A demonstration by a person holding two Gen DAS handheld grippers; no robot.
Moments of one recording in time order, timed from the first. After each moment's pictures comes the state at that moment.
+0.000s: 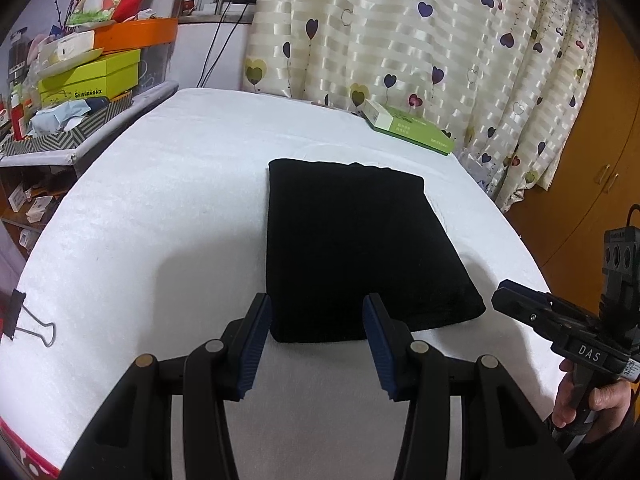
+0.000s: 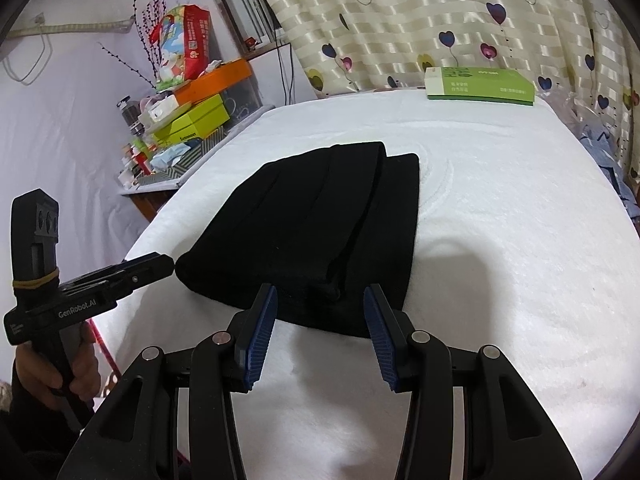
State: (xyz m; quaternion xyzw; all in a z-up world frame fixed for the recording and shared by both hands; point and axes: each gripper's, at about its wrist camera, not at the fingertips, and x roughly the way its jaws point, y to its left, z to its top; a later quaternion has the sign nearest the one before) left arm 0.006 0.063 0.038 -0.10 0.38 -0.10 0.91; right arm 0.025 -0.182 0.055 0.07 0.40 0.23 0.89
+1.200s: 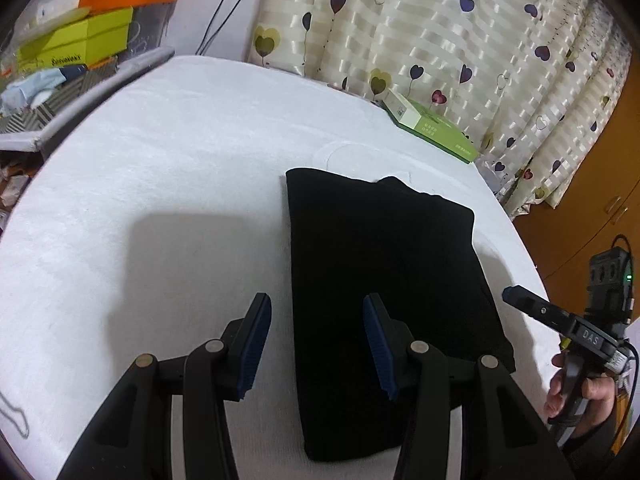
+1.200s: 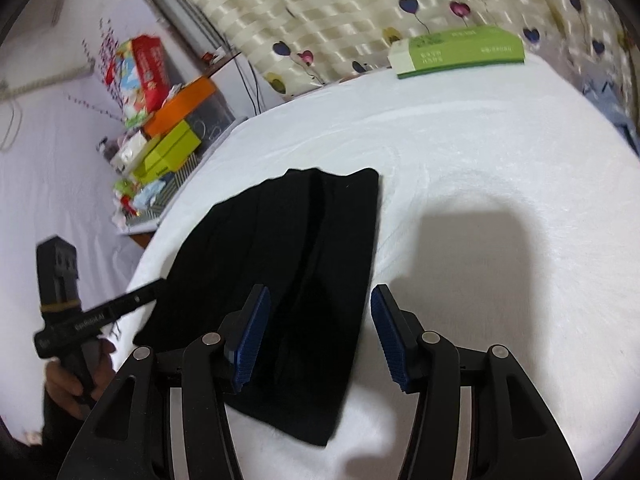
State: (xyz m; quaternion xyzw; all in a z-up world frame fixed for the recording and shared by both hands) left arm 0.096 0.091 0.013 -0.15 0.43 -0.12 0.88; right arm 0.113 -0.221 0.028 0.17 0.43 0.22 0.86
